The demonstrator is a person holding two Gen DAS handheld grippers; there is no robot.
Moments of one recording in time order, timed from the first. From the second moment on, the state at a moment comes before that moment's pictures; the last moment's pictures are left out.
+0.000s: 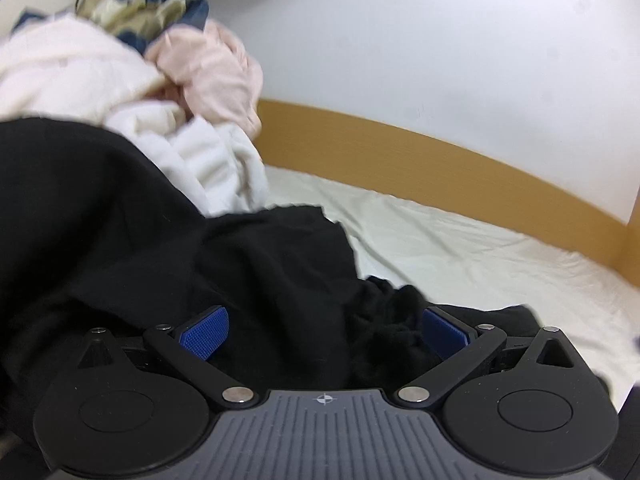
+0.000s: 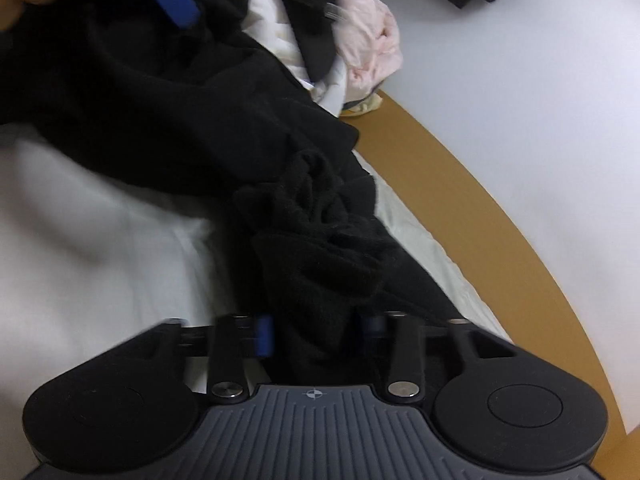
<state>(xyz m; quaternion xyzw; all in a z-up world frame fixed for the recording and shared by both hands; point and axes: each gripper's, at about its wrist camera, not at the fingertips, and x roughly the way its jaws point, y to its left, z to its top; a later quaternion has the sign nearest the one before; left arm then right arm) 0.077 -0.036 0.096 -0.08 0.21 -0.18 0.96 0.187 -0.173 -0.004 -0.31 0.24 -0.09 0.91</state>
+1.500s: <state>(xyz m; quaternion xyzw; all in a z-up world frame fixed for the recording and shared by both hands) 0.113 -0.094 0.015 -0.09 0.28 -0.22 0.93 0.048 -0.353 -0.007 0.11 0.31 -0.28 0.90</state>
